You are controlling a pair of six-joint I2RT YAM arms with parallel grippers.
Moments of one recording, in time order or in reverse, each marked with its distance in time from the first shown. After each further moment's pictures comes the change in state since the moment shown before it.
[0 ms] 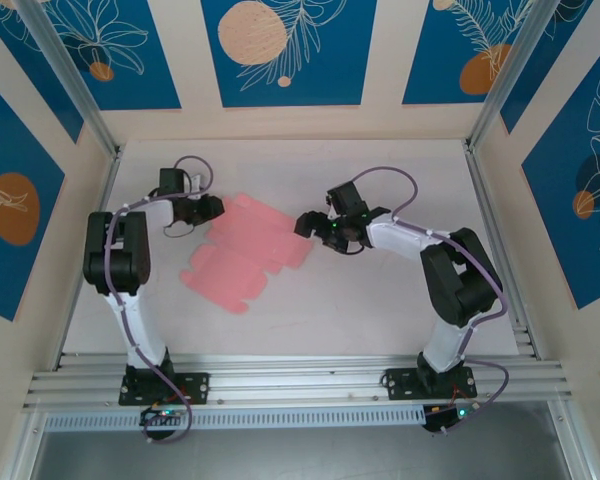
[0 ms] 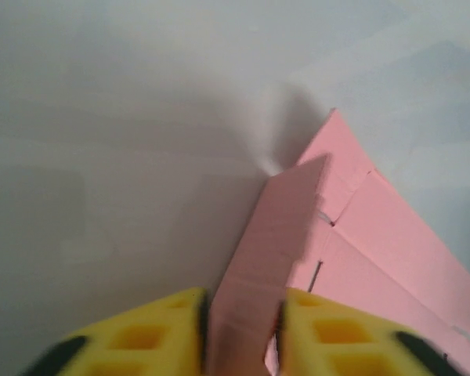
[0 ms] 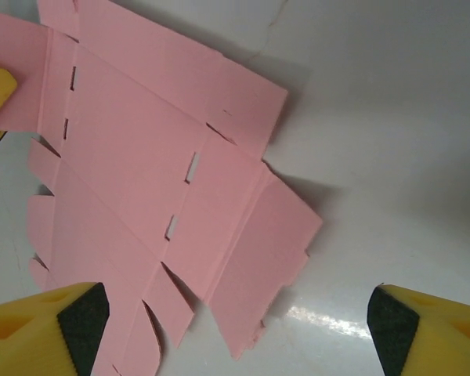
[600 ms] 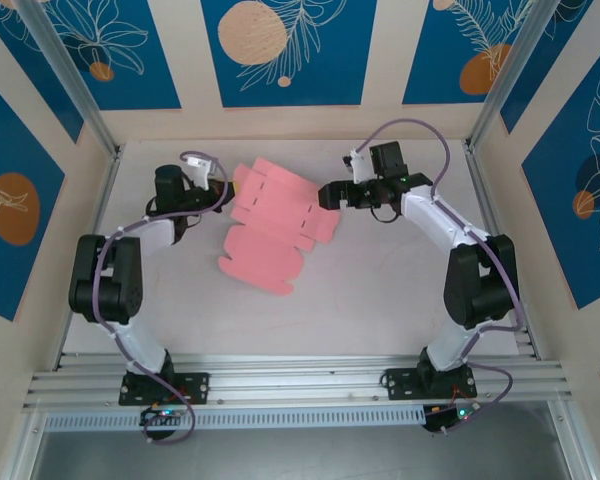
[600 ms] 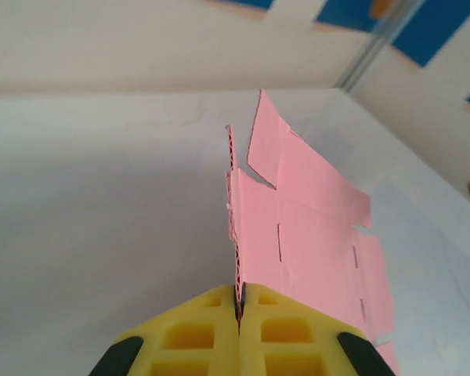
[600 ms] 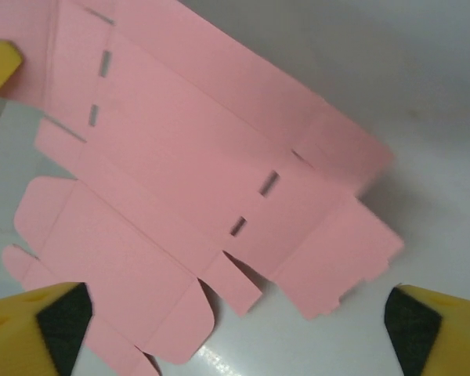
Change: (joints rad) left arm -0.067 -0.262 -0.248 0.585 0.225 0.183; right arm -0.212 -0.060 0.258 -0.221 -0.213 -0.659
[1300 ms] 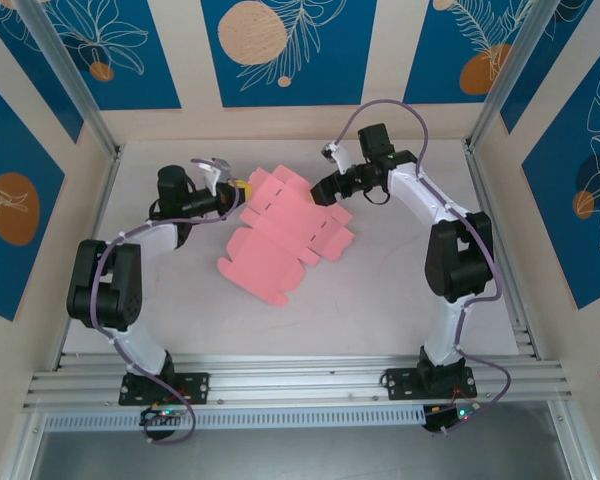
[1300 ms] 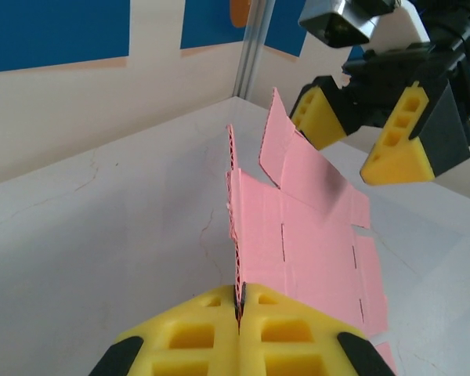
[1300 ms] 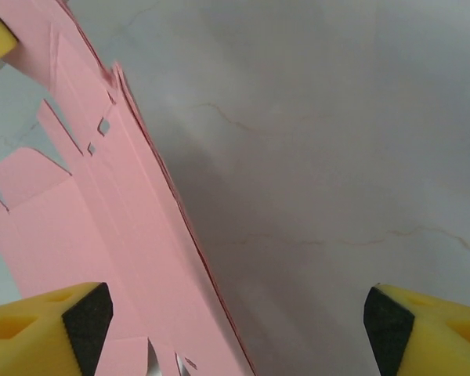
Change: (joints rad) left arm -0.036 -0.034 -0.036 0.101 0.201 0.135; right arm 0.000 0.224 0.264 -0.167 -0.154 -0.375
